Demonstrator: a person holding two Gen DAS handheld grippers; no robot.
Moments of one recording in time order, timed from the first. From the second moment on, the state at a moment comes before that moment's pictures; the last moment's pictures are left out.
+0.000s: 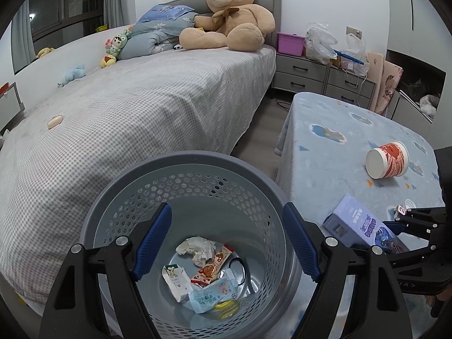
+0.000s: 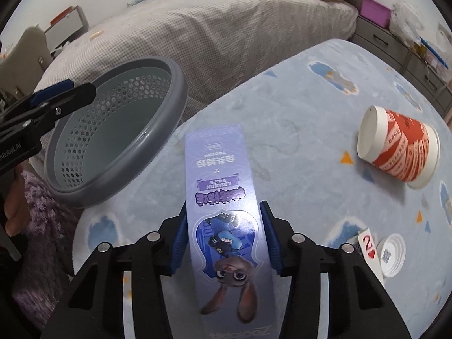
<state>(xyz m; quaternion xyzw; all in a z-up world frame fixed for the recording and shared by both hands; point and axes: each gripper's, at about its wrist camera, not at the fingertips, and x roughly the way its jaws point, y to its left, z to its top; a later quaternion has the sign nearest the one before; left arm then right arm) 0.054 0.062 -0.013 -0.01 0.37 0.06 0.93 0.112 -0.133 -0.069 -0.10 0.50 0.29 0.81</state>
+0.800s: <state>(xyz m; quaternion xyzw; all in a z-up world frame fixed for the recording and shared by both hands) 0.032 -0.039 -0.012 0.03 0.37 -0.06 0.93 0.048 -0.269 -0.029 0.08 0.46 0.12 0.88</state>
